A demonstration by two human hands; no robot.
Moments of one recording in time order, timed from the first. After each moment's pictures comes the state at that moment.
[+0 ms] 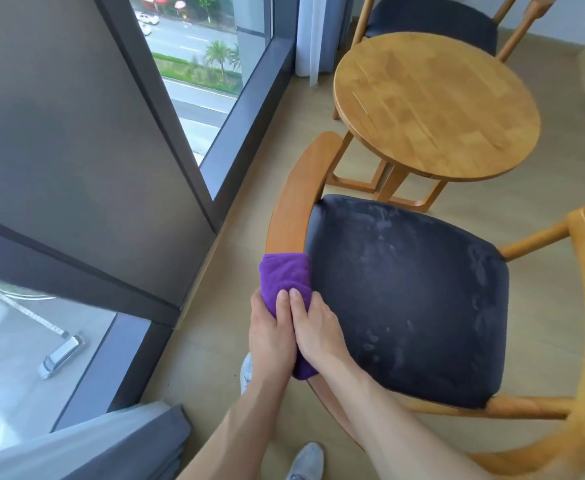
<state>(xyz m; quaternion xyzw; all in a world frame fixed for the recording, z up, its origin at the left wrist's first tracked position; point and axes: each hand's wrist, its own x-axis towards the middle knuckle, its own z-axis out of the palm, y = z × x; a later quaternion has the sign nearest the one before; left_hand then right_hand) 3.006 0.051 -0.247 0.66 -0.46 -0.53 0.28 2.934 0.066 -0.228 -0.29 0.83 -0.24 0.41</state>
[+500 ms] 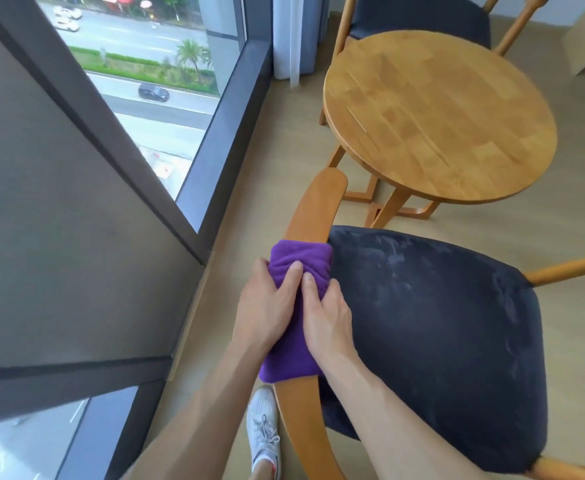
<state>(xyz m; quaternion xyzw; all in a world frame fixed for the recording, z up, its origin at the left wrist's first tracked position) 2.962 -0.124 -0.243 0.59 -0.62 -0.50 0.14 2.885 -0.058 -0.244 -0.18 0.83 -0.37 0.37</state>
